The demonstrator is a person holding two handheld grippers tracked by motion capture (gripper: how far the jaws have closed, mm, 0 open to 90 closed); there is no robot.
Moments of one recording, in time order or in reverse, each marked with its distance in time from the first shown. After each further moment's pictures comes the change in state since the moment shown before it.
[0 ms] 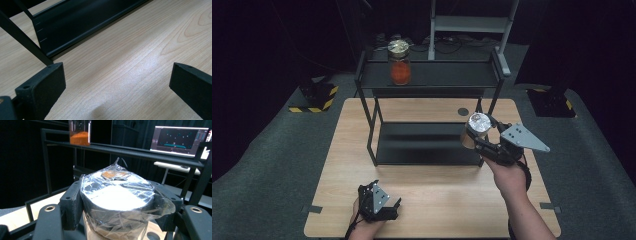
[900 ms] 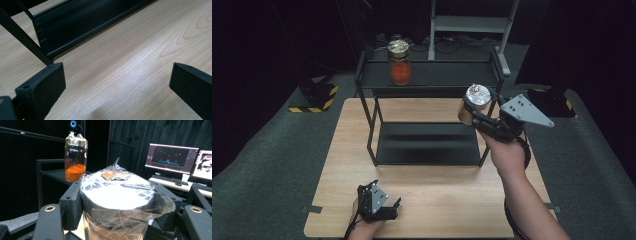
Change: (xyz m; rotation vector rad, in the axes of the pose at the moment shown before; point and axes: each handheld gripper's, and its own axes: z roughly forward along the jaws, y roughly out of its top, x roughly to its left) left arm 0.003 -0.003 -0.001 -0.016 -0.008 -0.022; right arm 0.000 0.051 0.024 -0.087 -0.029 -0.032
